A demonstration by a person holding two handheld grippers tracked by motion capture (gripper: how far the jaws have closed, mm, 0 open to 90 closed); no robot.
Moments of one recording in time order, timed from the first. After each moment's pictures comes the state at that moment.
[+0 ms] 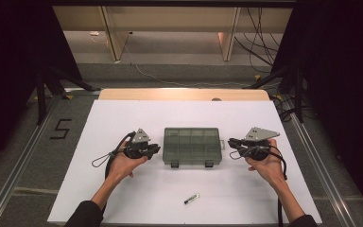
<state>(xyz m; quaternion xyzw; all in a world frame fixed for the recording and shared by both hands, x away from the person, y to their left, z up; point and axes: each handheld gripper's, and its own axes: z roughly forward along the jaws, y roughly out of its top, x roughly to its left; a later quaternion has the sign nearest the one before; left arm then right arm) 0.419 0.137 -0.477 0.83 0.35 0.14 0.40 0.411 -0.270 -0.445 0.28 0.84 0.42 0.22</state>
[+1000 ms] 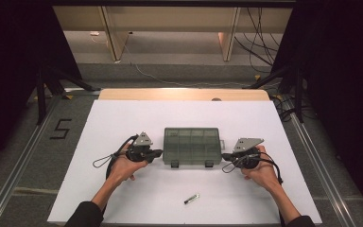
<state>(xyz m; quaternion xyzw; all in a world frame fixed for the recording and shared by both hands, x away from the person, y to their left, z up) 0.418 0.133 -0.485 0.85 0.30 0.11 0.42 0.407 -0.253 -0.475 0.22 0.89 0.36 0.15</state>
